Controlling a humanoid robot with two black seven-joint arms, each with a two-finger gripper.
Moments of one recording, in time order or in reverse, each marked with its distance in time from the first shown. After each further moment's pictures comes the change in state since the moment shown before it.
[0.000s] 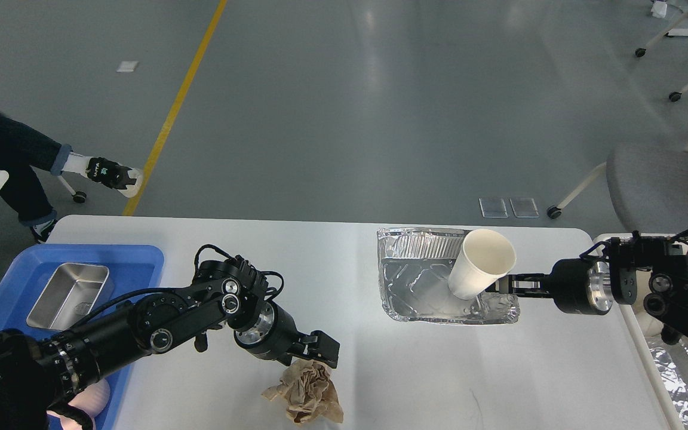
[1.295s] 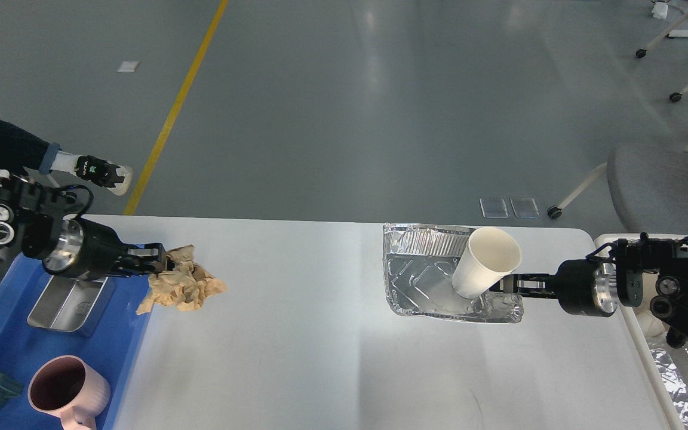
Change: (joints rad) left arm 0.029 0.725 -0.324 -0.333 -0.028 -0.076 -0.125; right arm -0.033 -0.014 0.043 0.013 0.000 0.000 0.000
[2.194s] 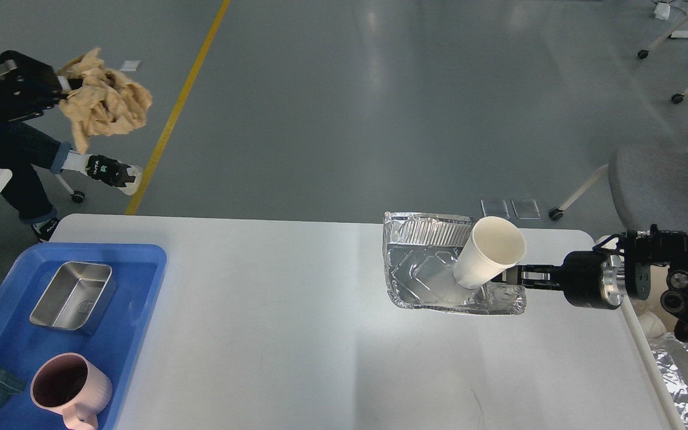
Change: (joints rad) left arm -0.136 -0.036 -0.490 0.065 -0.124 -0.067 0.036; right arm -0.001 -0.035 0.036 0.047 0.006 0.002 -0.002
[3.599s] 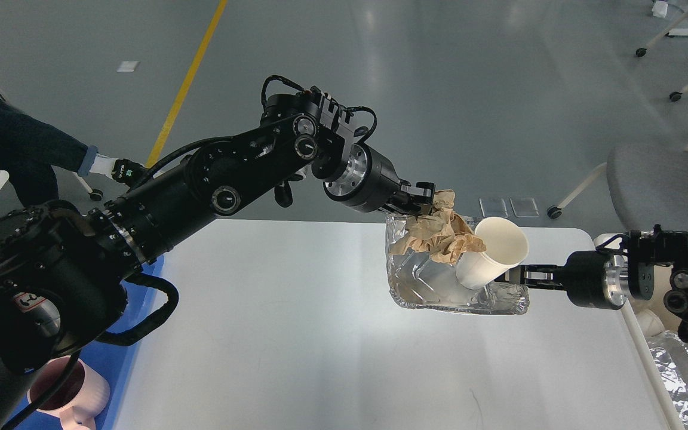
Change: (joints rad) left arm -0.389 -0.891 0.625 0.418 0.079 0.115 0.068; right arm -0.004 -0.009 0.002 0.000 0.000 0.000 0.001
